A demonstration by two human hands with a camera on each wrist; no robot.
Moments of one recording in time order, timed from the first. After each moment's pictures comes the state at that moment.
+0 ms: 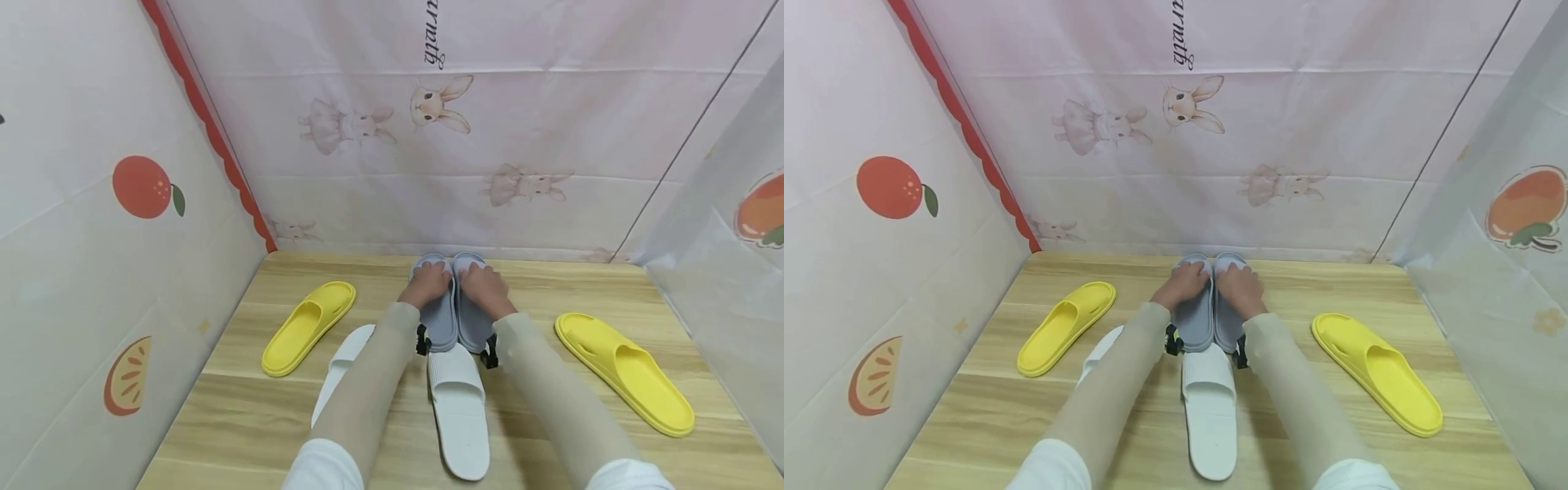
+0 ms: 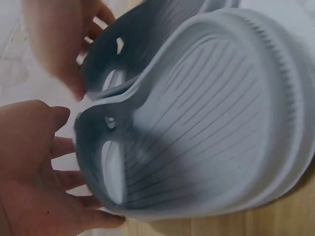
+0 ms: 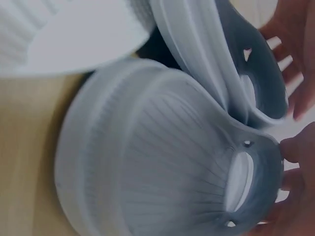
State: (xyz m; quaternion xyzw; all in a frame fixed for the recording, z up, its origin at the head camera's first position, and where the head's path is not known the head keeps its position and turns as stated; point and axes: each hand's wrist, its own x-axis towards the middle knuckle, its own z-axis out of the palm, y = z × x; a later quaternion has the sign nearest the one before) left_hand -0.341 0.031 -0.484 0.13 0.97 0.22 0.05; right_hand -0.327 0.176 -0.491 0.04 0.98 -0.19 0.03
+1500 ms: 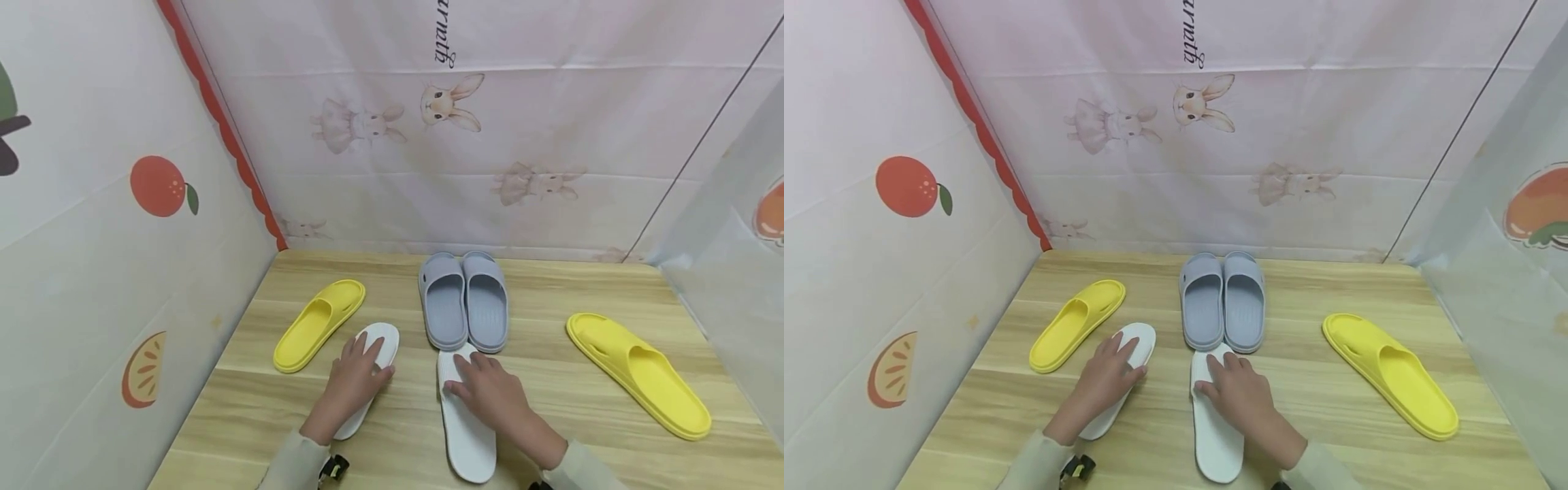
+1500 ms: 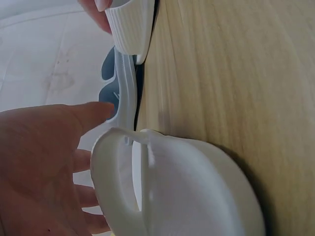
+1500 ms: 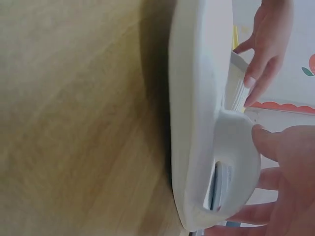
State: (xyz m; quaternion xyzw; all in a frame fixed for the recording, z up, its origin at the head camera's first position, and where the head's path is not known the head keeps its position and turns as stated) left_hand -0.149 -0.122 -0.506 0.08 0.98 0.20 0.02; right_hand -0.119 0.142 -0.505 -0.16 0.98 -0.13 -0.07
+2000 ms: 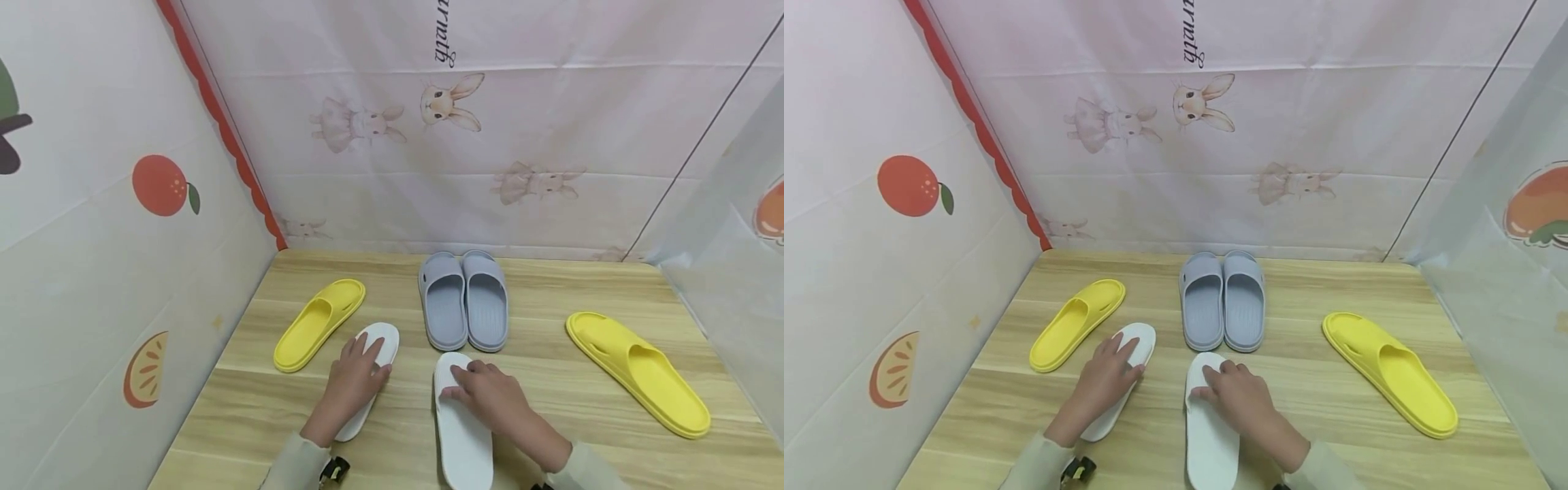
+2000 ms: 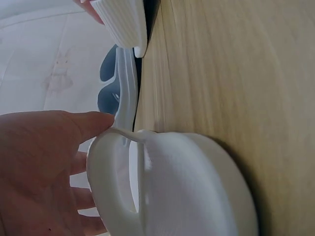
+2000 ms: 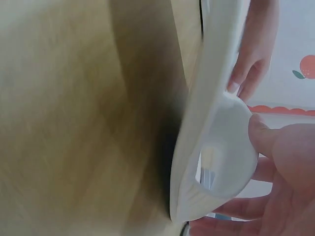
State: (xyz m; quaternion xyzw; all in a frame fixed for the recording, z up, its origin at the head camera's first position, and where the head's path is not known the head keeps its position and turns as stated) left_hand -0.143 -0.125 -0.511 0.09 0.98 0.19 -0.01; right_hand -0.111 0.142 -0.497 -0.21 0.97 -0.12 -0.07
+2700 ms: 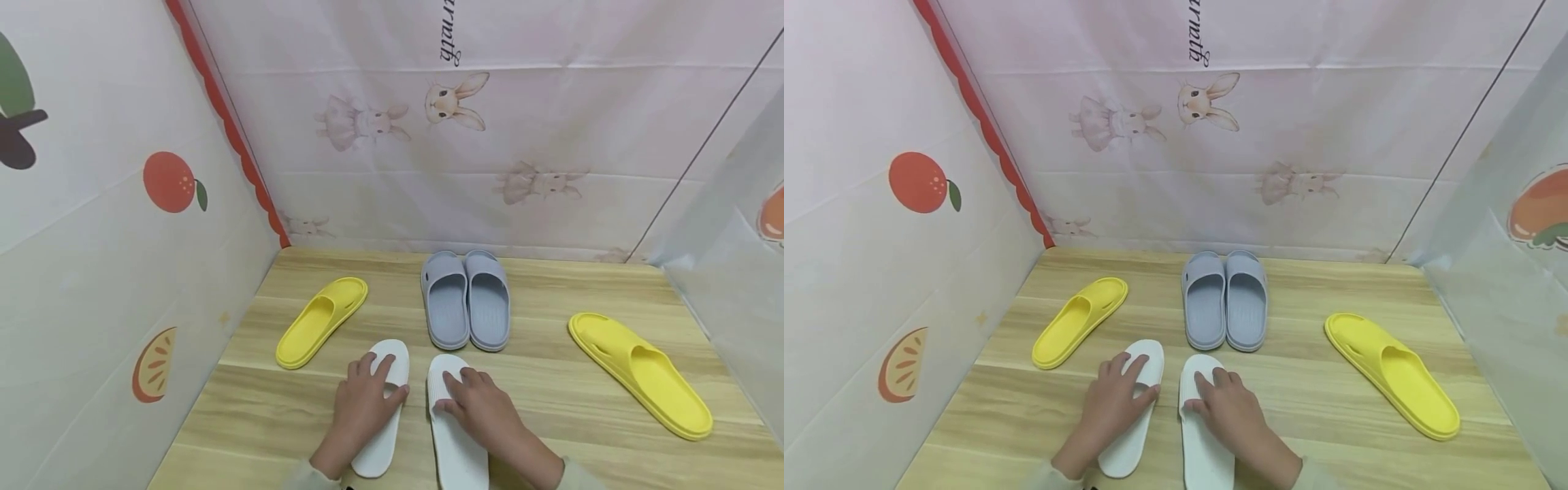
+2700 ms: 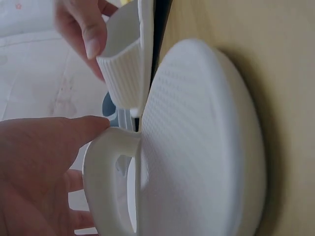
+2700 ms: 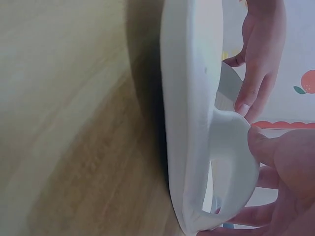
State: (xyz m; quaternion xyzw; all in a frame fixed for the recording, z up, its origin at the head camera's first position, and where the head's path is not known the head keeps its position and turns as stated) left_hand -0.105 -0.104 -0.519 0.06 0.98 0.14 -0.07; right_hand -0.089 0.125 -0.503 -0.23 0.96 -0.15 -0.09
